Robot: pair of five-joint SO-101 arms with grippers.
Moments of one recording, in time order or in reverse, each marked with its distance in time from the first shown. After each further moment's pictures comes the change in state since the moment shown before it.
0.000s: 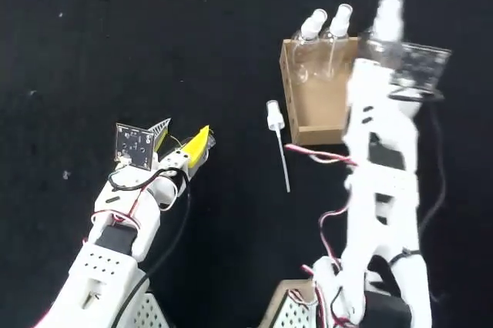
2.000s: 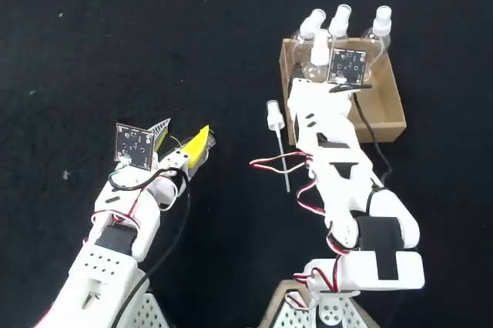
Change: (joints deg) left arm 0.0 0.0 0.0 0.0 0.0; right arm -10.9 28.7 0.0 -14.8 -7.7
